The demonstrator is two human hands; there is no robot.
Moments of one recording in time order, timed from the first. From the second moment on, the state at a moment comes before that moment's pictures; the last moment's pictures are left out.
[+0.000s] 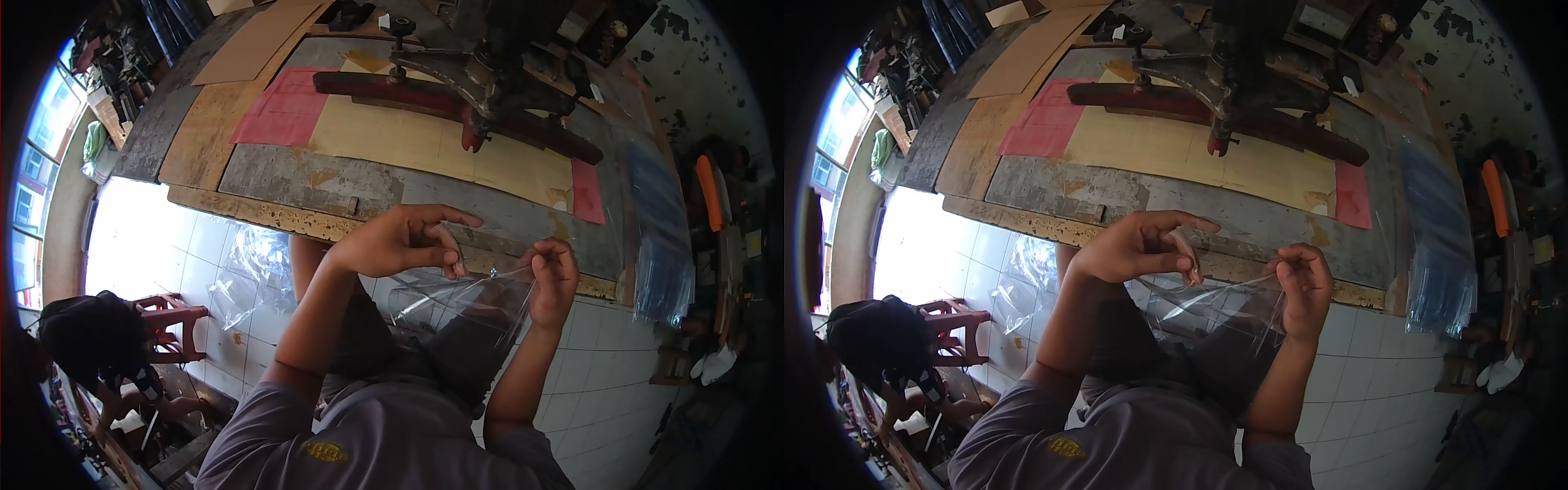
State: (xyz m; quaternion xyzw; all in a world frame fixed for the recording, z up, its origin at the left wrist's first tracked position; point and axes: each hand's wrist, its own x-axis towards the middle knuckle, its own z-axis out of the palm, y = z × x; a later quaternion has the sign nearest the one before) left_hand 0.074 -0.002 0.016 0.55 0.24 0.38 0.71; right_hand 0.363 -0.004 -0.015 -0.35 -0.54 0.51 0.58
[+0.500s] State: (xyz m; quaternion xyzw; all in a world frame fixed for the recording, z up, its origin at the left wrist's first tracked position) left_hand 0.076 0.000 0.015 0.55 0.24 0.40 0.70; right_hand 0.365 -0.003 -0.017 -0.34 -0.55 0.51 0.57
